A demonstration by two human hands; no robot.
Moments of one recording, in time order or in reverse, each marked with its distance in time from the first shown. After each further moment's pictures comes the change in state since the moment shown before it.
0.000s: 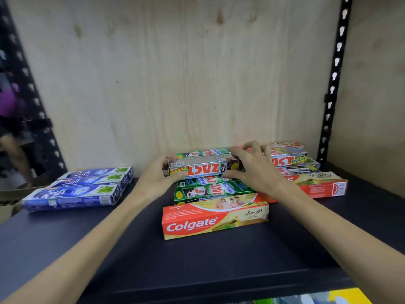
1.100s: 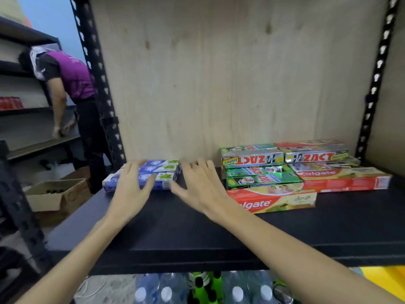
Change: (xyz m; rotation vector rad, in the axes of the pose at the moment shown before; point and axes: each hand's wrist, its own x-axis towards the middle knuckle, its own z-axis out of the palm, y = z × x) left_hand -0.099 -0.087 -0.152 0.438 0.386 0.183; right_hand -0.007 -0.260 0.051 0.046 0.162 -0.201
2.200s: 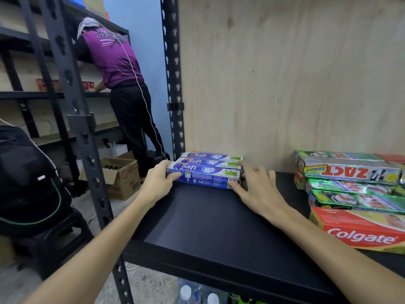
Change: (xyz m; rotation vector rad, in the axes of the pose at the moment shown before) left_hand 0.018 -0.091 -0.032 -0.050 -0.128 -0.503; right_hand 0.029 0.003 0.085 0.257 -0.213 0.134
